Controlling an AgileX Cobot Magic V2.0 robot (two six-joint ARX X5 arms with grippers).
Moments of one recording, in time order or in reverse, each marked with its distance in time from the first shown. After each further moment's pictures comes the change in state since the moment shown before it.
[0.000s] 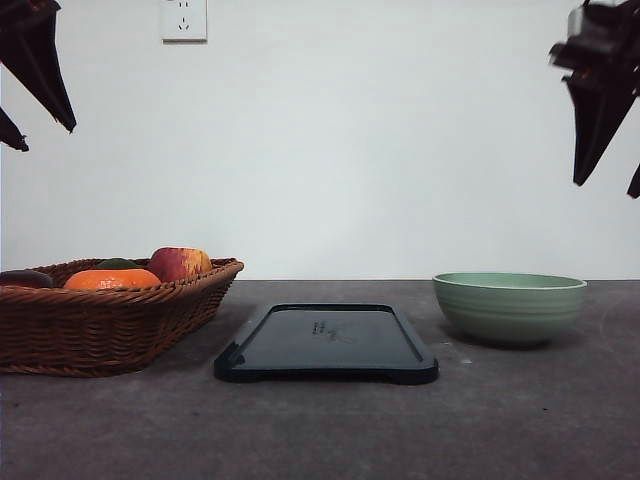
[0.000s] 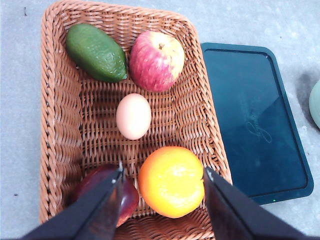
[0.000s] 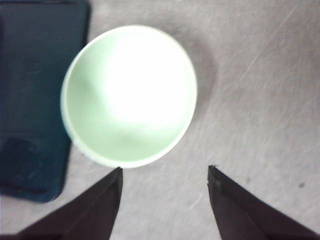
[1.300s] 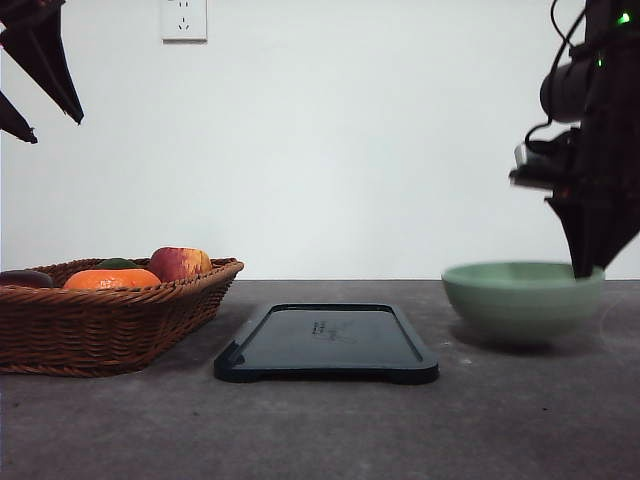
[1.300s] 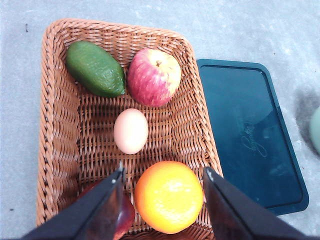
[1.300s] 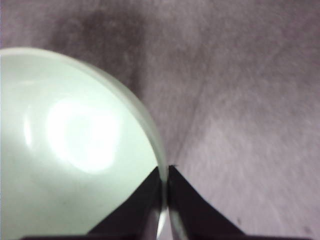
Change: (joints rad) left_arx 0.000 0.000 0.000 0.049 0.000 -0.022; right_arx -0.005 0.426 0.300 -0.186 0.032 -0.074
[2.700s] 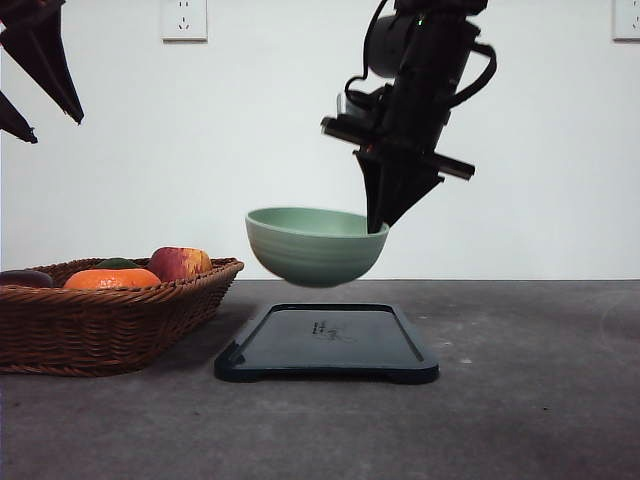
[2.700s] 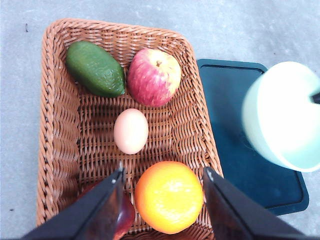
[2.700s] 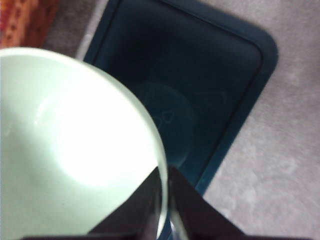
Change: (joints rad) left_arx 0.000 0.000 0.000 0.000 0.000 0.000; right_arx 0.374 0.217 0.373 0.017 -0.049 0.080
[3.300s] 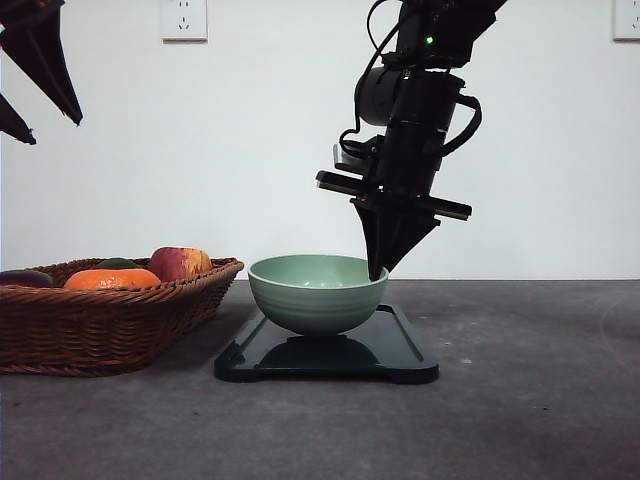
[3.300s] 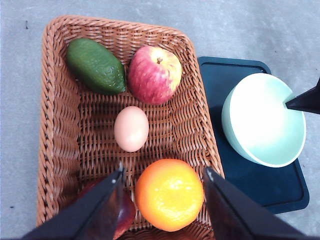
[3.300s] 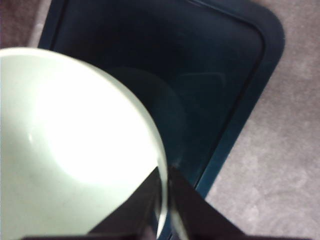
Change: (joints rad) left_arx 0.000 0.000 0.000 -0.008 0.000 0.000; right_arx 0.000 0.079 0.000 0.027 0.034 0.028
